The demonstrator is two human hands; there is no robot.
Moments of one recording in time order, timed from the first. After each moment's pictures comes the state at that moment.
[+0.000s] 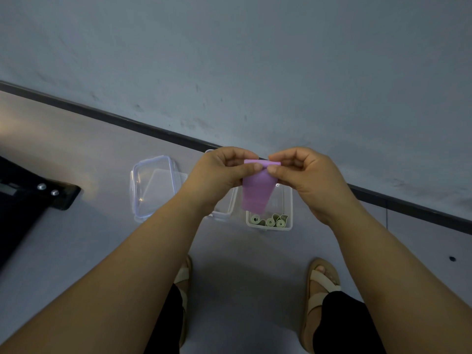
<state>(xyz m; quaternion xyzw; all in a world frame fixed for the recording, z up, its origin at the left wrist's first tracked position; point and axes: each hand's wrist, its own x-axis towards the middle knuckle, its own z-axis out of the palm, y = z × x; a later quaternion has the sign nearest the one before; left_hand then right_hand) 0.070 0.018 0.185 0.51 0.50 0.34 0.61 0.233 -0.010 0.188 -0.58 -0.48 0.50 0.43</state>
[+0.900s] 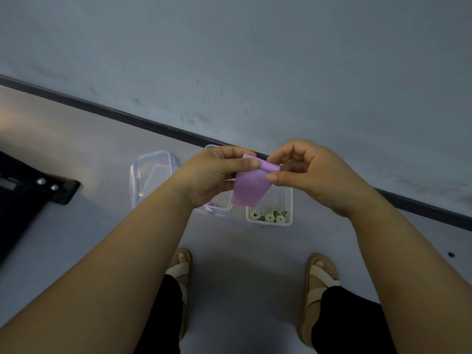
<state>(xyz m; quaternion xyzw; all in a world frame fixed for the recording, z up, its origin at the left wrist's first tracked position) 0.059 0.027 0.181 0.45 0.44 0.26 0.73 0.246 -0.014 0.205 -0.53 -0.59 0.51 0.33</state>
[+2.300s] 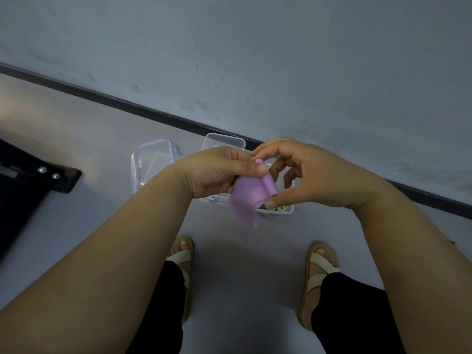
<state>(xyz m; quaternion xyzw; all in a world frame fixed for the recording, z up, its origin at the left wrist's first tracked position) 0.055 0.021 0.183 0.50 0.37 0.11 0.78 0.245 -0.019 0.209 -0.46 -0.71 0.51 0.16</state>
